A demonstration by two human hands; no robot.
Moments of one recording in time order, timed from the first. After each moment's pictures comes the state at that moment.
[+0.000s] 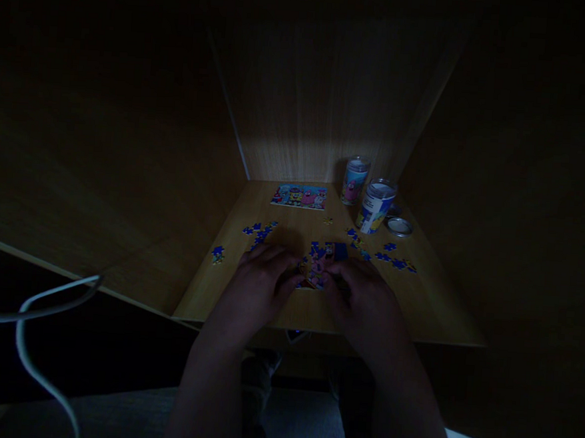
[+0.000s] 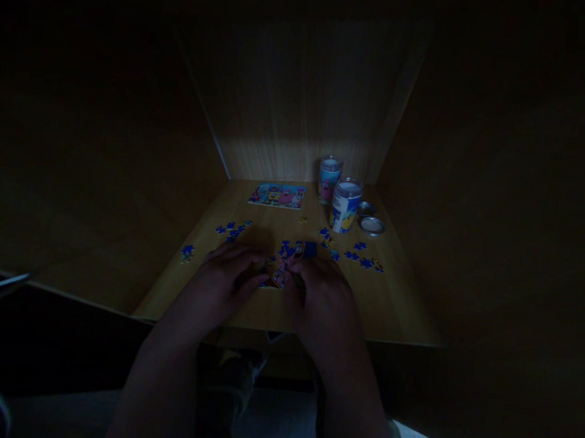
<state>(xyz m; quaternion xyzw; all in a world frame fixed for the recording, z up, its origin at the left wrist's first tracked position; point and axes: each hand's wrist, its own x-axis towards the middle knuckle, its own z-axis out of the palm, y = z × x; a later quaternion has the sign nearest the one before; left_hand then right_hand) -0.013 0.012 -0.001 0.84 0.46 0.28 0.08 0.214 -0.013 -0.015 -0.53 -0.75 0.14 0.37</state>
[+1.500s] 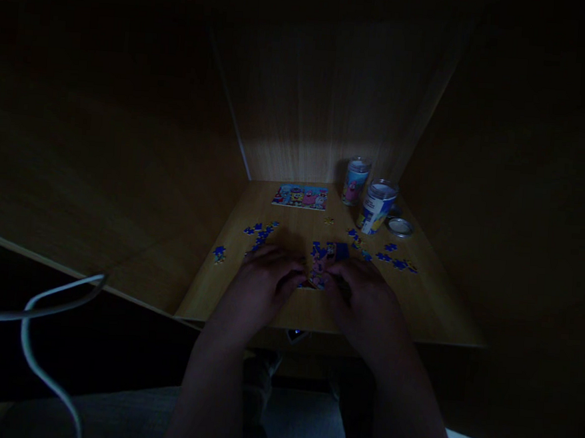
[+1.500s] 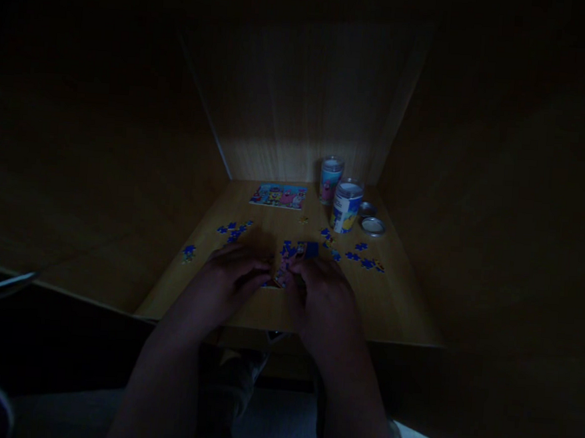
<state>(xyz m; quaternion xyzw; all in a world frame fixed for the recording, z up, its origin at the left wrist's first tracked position) -0.013 0.016 0.000 0.85 0.42 0.29 0.11 0.214 -0.013 -0.013 -0.53 -0.75 0.15 0.37</state>
